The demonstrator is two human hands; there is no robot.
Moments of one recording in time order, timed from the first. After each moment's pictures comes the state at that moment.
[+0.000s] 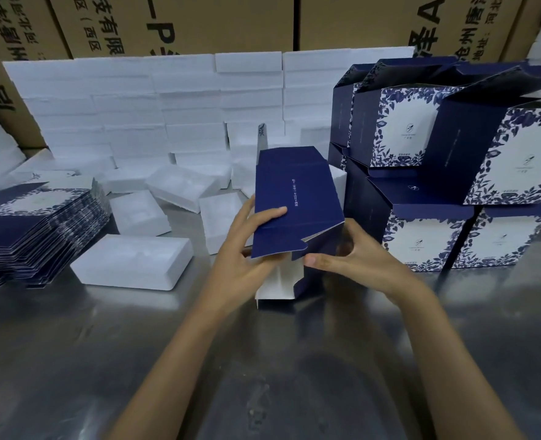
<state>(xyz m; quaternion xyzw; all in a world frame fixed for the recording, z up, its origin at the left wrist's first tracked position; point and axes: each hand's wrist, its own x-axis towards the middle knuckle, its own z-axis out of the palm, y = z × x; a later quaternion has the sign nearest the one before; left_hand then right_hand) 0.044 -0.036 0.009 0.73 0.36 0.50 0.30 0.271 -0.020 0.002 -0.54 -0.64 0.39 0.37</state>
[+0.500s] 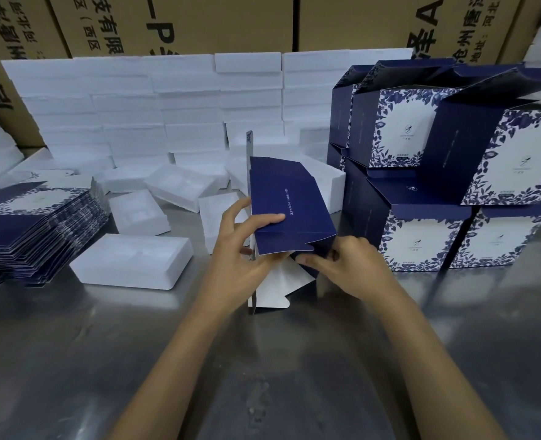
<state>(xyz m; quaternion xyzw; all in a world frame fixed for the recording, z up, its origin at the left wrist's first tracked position) 0.044 -0.040 0.010 0.72 0.40 0.52 0.24 0.254 -0.009 -0.017 -0.64 -0.70 0.11 0.29</state>
